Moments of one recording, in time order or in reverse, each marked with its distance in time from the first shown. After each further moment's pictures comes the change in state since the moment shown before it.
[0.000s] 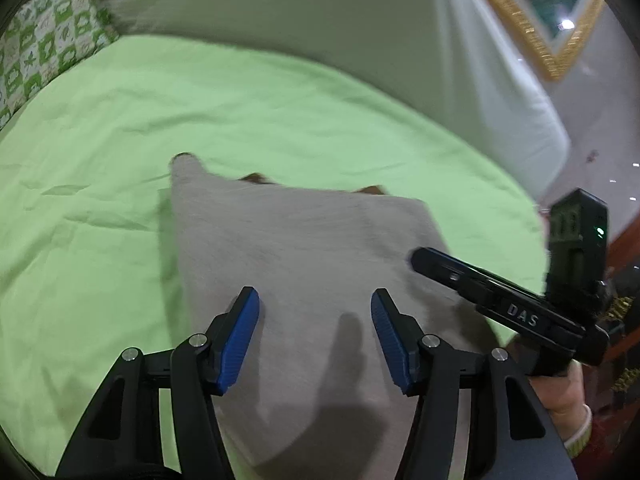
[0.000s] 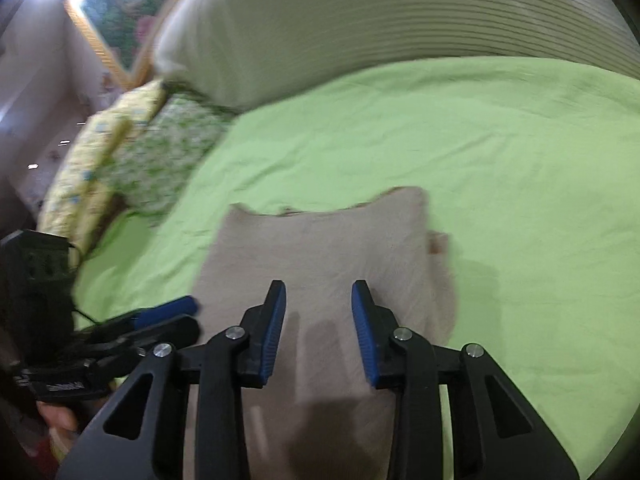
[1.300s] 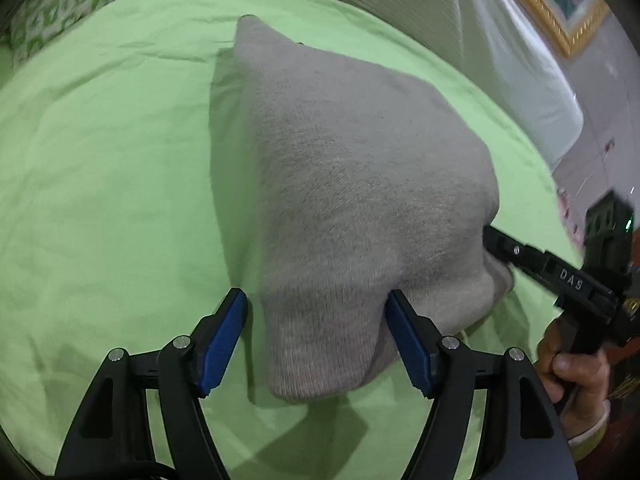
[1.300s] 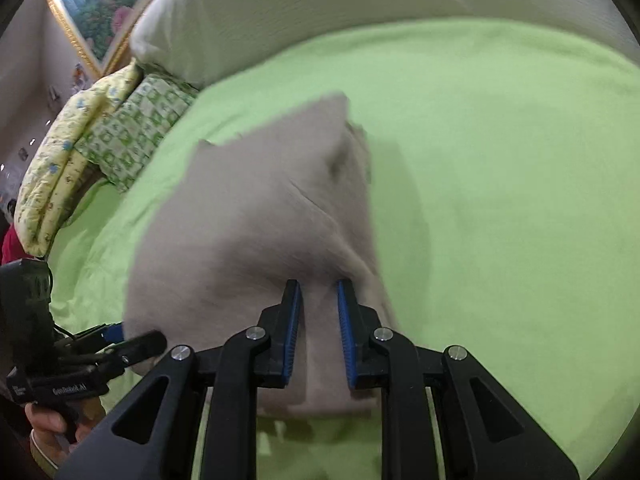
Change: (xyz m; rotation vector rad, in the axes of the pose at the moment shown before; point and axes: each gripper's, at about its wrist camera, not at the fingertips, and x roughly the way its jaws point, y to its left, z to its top) left arm -0.048 -0.009 -0.148 -0.079 0.065 0.037; right arm -0.064 -0.028 -0.110 0.099 0.014 -0.045
